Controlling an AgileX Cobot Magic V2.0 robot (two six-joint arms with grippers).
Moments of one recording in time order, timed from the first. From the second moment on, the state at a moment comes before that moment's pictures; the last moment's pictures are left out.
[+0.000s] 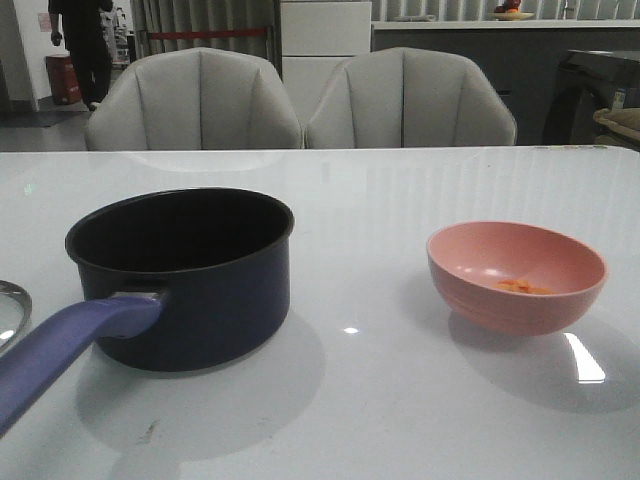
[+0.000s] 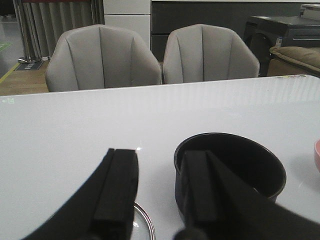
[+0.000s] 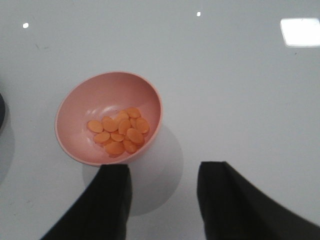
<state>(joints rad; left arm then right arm) -0.22 0.10 -0.34 -0.06 0.39 0.02 0.11 0.81 -0.57 0.06 0.47 0.14</state>
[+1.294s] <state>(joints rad) -0.22 0.10 -0.33 -0.06 0.39 0.02 0.11 1.90 -1.33 0.15 0.82 0.00</state>
